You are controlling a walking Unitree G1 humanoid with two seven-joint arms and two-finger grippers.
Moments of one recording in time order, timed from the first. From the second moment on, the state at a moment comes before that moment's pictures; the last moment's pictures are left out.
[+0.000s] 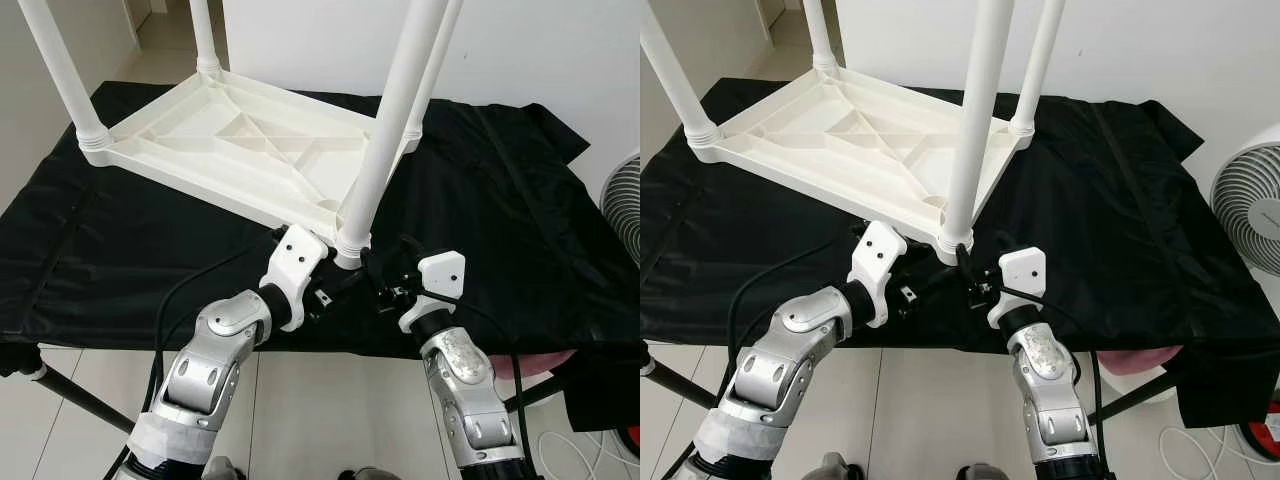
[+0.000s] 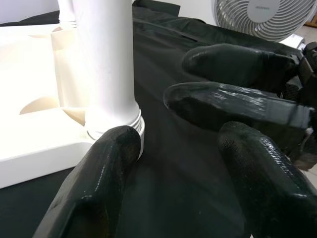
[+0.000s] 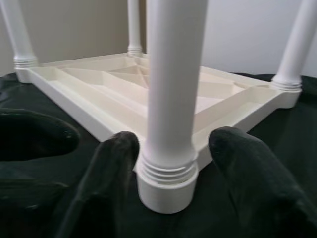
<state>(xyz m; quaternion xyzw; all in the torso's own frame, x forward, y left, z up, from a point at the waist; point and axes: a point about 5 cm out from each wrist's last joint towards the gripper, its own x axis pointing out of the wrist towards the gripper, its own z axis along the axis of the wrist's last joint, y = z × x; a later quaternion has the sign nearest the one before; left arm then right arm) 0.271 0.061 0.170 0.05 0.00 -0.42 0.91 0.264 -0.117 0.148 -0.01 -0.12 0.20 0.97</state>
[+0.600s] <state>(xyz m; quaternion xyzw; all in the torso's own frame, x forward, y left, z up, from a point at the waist) 0.265 0.061 0.154 0.08 0.03 -0.42 0.90 0.303 -0.085 0.173 0.16 -0.08 0.34 0.92</state>
